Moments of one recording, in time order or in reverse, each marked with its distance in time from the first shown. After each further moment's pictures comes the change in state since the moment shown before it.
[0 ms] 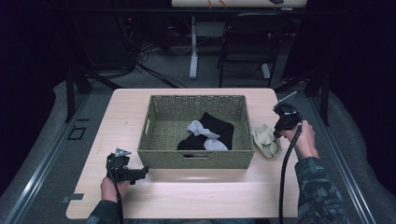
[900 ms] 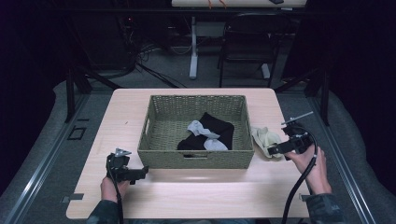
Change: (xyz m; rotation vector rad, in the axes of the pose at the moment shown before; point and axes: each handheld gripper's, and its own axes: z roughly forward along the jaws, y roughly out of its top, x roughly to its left) left arm -0.001 0.000 0.000 0.003 0.001 0.006; right arm 0.029 -0.096 -0.035 -0.247 0.090 -0.123
